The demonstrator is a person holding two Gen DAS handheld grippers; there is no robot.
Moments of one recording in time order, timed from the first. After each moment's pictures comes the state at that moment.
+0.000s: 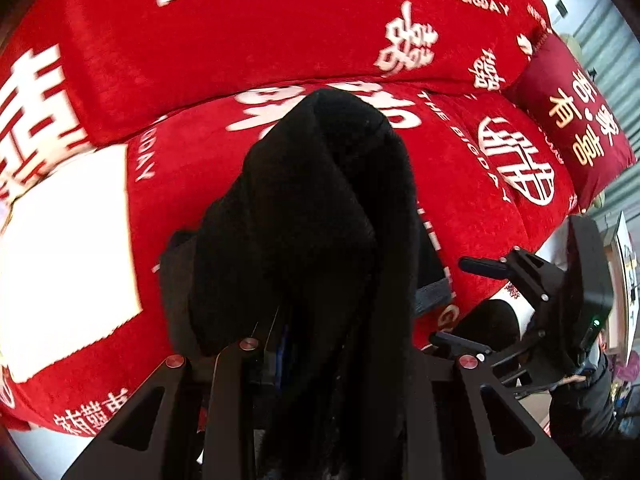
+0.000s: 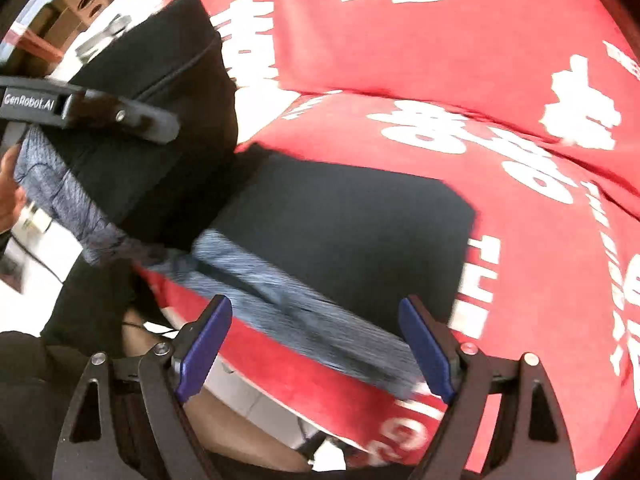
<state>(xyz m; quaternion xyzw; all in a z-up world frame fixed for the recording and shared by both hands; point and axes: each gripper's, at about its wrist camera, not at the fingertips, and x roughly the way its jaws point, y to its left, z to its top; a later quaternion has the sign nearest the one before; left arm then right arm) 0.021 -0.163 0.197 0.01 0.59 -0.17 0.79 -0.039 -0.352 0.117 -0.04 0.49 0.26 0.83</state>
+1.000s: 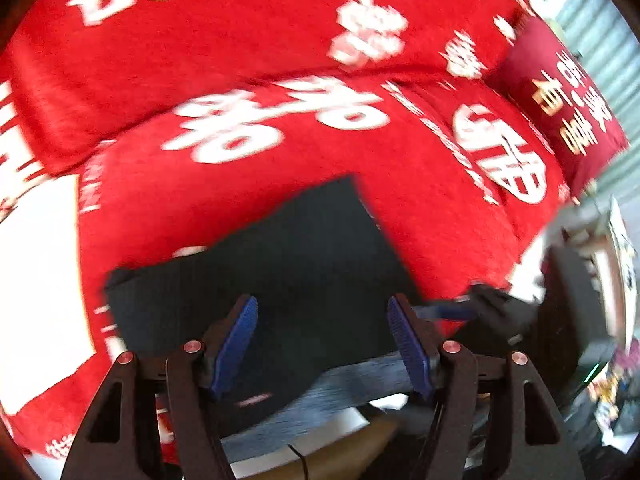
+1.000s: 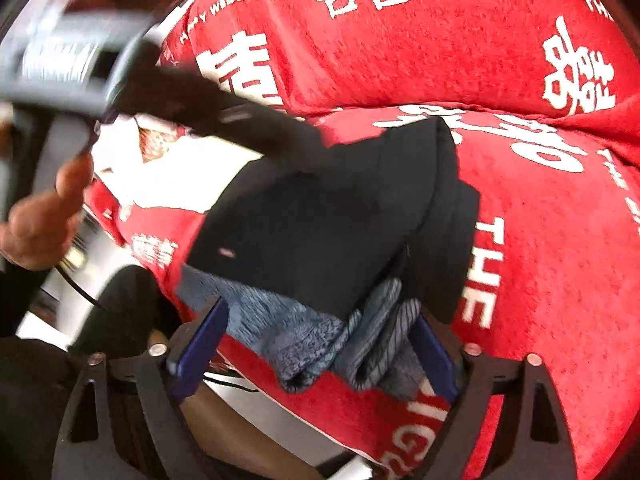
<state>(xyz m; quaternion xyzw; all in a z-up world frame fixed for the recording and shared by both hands) 0.038 -0.212 0.178 0.02 0.57 -0.19 0.80 -0.025 -0.373 0.093 0.06 0.46 0.33 0.82</state>
